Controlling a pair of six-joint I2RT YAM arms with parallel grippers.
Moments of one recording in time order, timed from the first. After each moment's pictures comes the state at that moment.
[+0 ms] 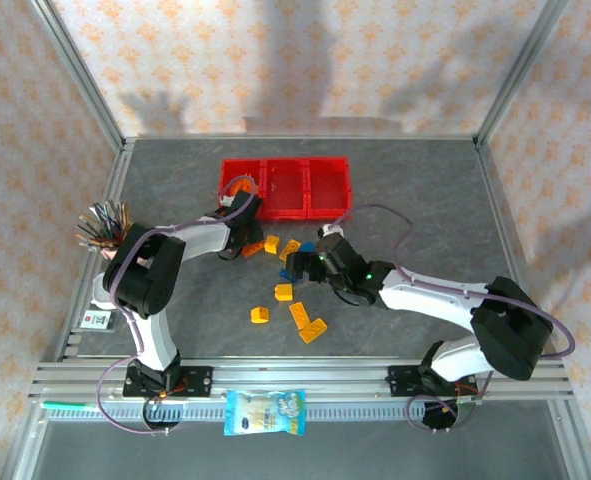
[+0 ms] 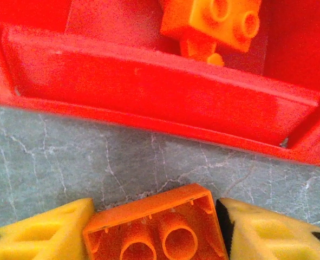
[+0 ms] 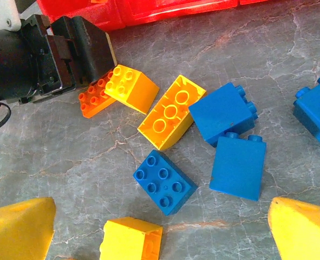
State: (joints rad) left arm -0.38 1.84 1.04 -0.26 -0.23 -0.65; right arm 0.88 1.39 0.74 -0.08 0.14 0.76
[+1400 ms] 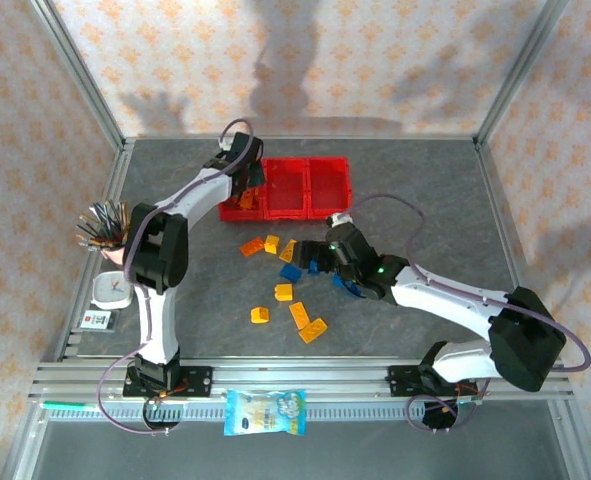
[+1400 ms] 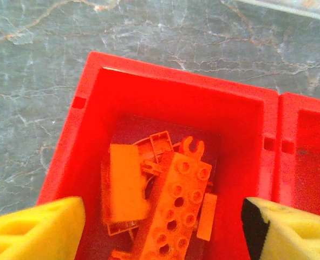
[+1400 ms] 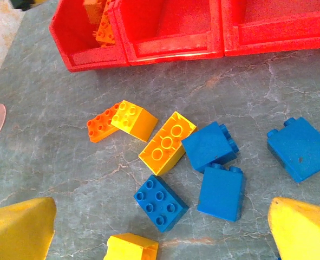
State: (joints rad) left arm -0.29 2.03 1.63 -0.51 -0.35 -0.52; right arm 0.82 1.30 0.78 -0.14 0.13 0.69
